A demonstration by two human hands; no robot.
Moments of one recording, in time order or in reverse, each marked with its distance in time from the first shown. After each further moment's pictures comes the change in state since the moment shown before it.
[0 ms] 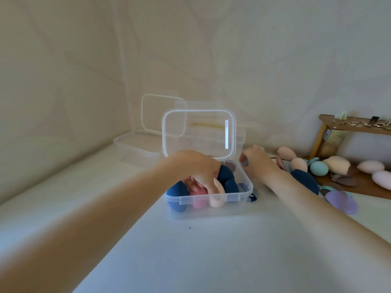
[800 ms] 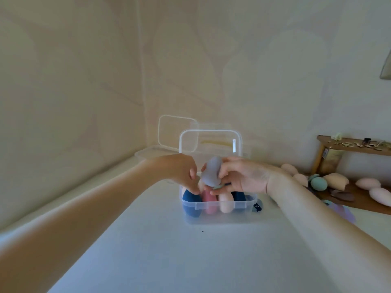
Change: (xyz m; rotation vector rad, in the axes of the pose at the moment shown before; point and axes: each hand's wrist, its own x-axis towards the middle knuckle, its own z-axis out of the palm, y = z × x) left_hand -0.066 -0.051 -0.023 0.156 0.245 0.018; right_hand -0.058 -0.078 -0.056 1.237 -0.821 -0.149
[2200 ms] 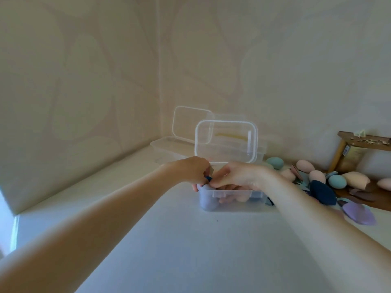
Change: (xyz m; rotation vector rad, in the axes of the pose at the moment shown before) left_hand 0.009 -0.008 0.031 -0.057 0.021 -0.059; right_hand 0.034 0.016 0.021 -0.585 0.153 0.253
